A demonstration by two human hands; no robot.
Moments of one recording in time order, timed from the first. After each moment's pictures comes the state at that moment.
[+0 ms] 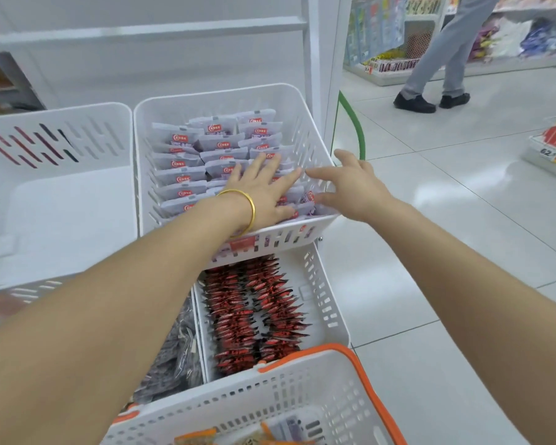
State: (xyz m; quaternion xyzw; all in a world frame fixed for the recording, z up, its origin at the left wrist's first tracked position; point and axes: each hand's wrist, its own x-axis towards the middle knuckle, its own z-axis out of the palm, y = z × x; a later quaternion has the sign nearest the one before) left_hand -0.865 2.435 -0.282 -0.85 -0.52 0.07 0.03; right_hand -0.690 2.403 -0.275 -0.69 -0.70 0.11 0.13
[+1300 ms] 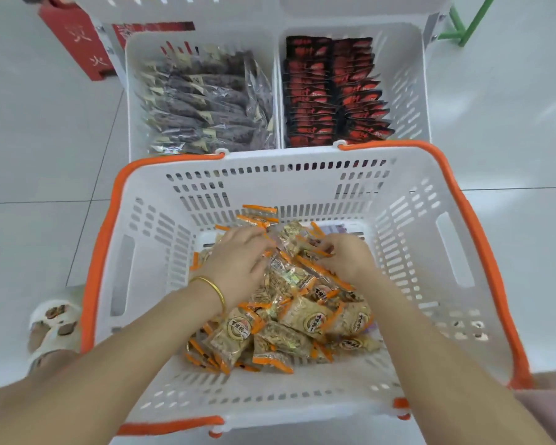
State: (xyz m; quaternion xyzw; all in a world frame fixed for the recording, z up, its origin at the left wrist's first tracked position) left_hand -1.007 2.070 -0.500 -0.74 -0.62 -0.03 -0.27; right_hand -0.795 2.130 -0.578 -0.63 -0.71 0.33 -0.01
